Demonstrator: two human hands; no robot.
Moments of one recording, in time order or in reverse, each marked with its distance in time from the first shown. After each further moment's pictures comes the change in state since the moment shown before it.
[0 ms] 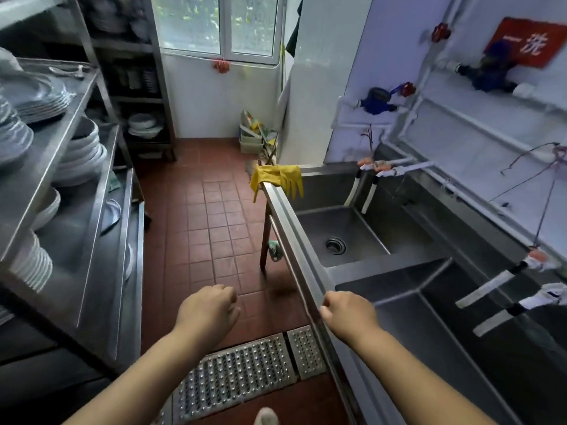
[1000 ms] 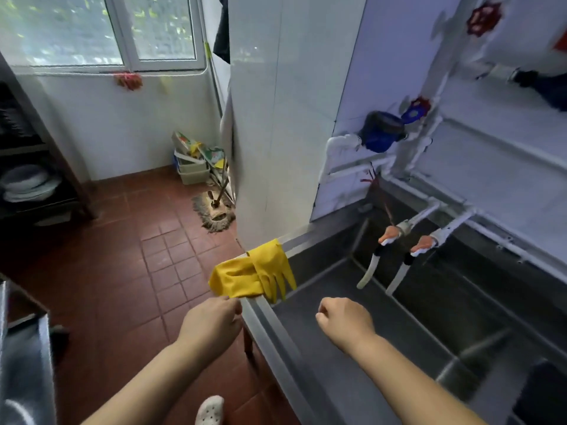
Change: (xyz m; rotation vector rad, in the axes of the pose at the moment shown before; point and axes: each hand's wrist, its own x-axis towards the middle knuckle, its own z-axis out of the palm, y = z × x) left_hand 0.560 -0.055 0.004 -0.028 -0.116 0.306; right_hand 0.489 0.037 -0.044 0.130 0.009 0.300
